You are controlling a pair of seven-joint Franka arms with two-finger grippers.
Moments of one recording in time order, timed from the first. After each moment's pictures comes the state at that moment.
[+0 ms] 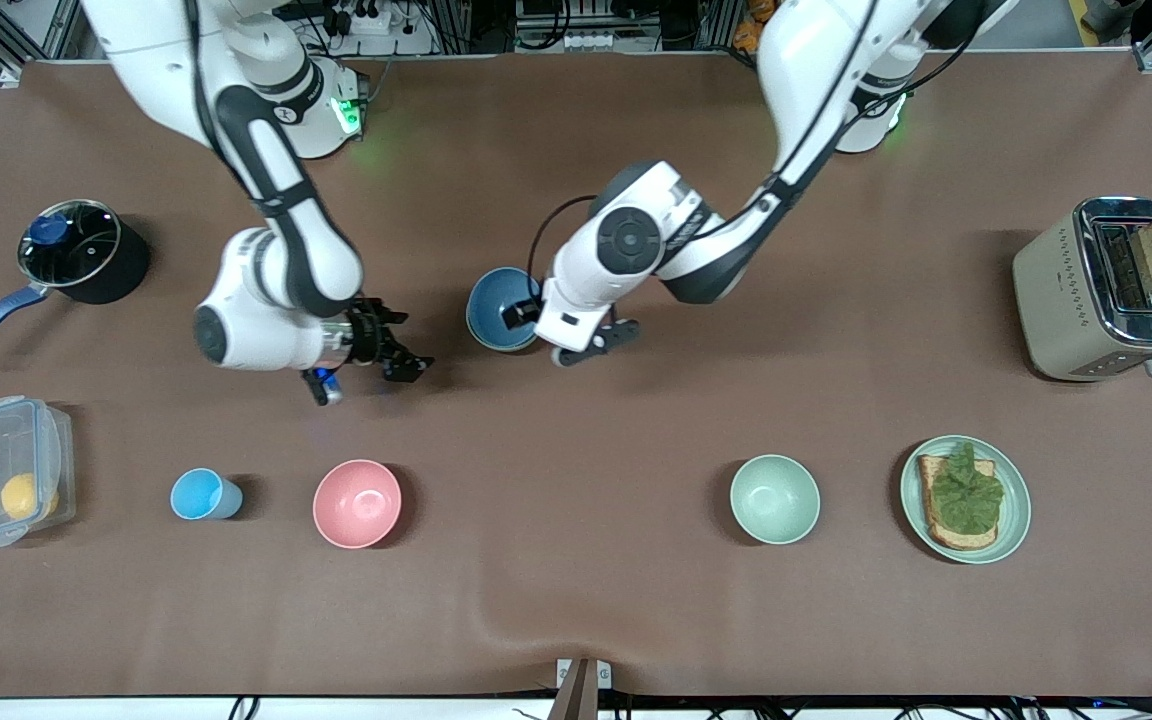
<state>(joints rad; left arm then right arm) -0.45 0.64 -0.40 -1.50 -0.12 2.21 -1.16 0.39 0.42 -0.16 -2.03 0.71 2.06 0.75</state>
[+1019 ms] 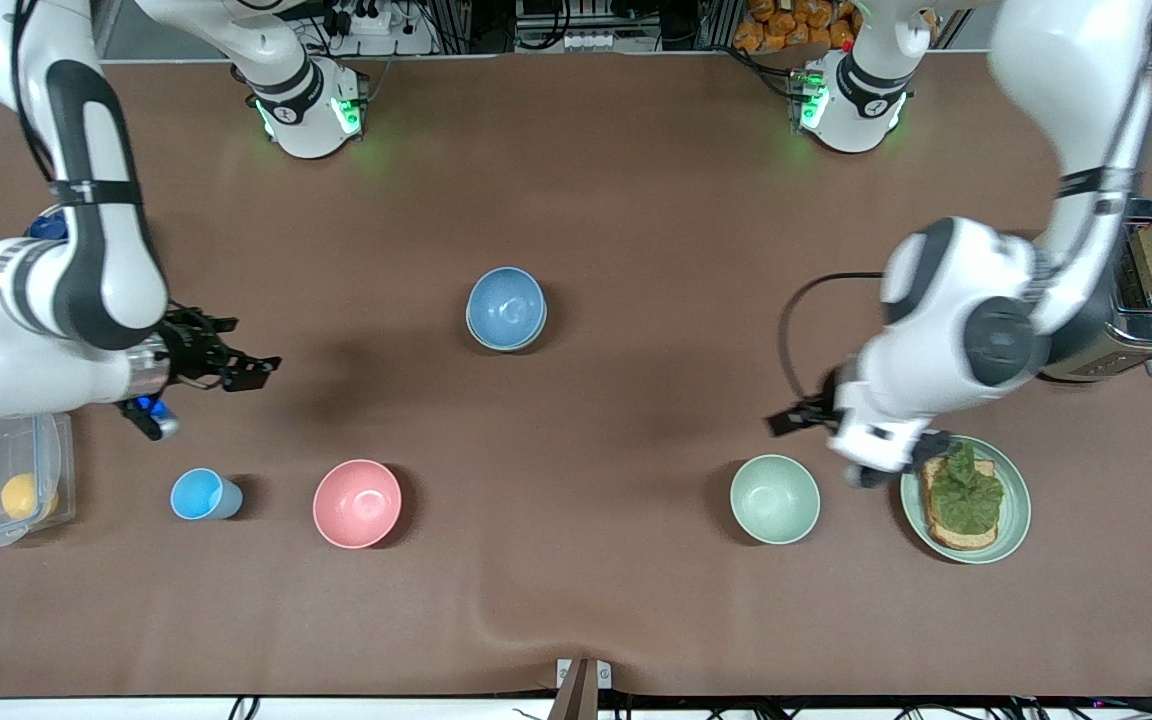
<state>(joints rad) 0.06 0.51 -0.39 -1.45 0.05 1.87 -0.66 0.18 0.41 -0.29 -1.70 0.34 1.61 0.46</state>
